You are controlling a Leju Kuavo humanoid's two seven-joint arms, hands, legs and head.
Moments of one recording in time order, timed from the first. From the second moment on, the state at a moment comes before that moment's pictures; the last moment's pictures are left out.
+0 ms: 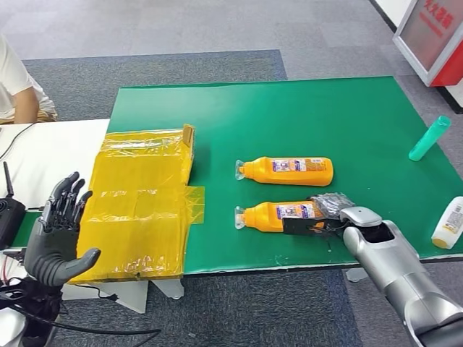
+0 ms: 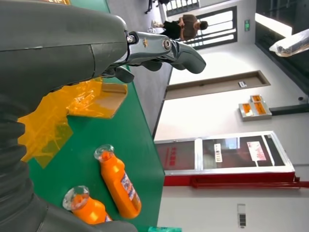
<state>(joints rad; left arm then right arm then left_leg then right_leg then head) 0.11 0.07 0.01 -1.80 0.14 -0.45 -0.43 -0.59 -0.23 0.54 -0.88 1.00 0.31 0.04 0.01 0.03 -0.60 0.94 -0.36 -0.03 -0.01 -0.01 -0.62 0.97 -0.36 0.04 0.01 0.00</state>
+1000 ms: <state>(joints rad) 0.10 0.02 -0.03 -1.80 0.13 -0.34 -0.43 -0.16 -0.09 0.32 -1.48 0.30 0.04 -0.22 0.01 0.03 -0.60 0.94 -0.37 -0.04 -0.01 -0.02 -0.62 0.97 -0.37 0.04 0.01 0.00</state>
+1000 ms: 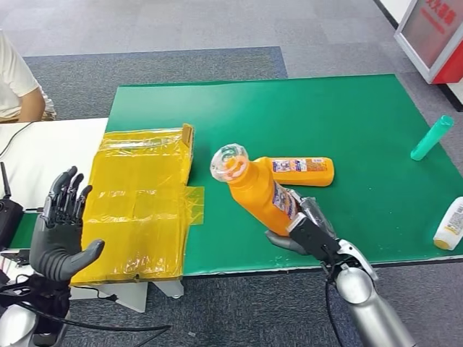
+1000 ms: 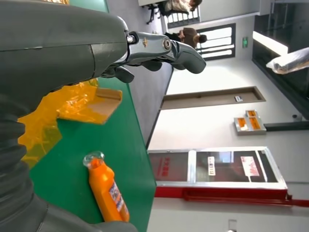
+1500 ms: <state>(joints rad) -0.13 0.01 -0.25 -1.70 0.37 -0.44 -0.23 -0.19 0.02 0.34 -1.62 0.13 -0.09 -0.42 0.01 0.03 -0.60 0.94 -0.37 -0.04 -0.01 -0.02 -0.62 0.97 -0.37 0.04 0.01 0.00</state>
